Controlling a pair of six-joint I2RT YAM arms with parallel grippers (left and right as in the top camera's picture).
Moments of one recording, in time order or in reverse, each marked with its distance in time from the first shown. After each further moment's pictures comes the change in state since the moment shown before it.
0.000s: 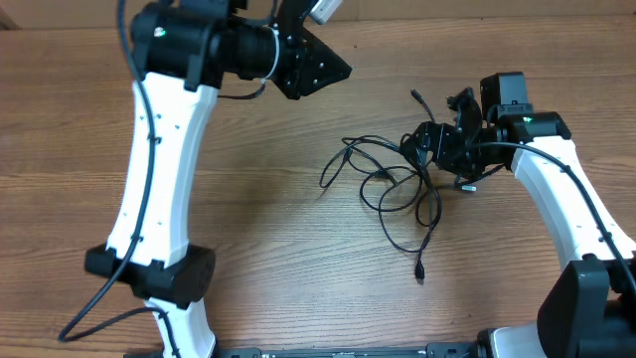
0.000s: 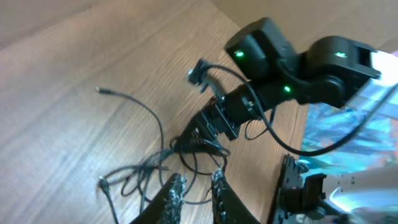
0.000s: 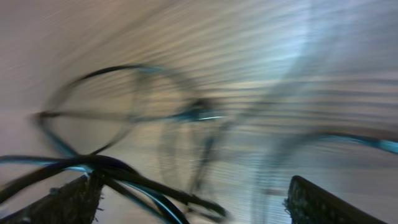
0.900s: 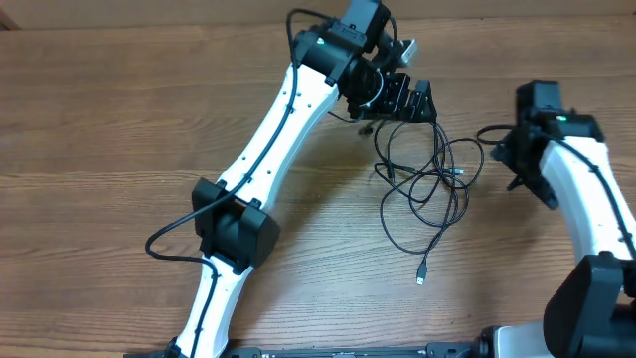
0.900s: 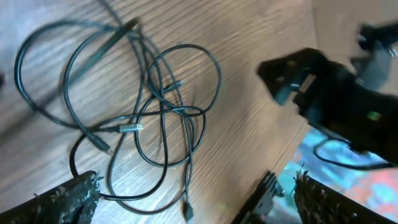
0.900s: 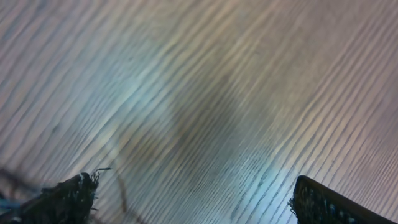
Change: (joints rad) left arm -0.253 0.354 -0.001 0.151 -0.184 -0.547; right arm -0.173 0.000 0.001 -0.138 0.795 0.481
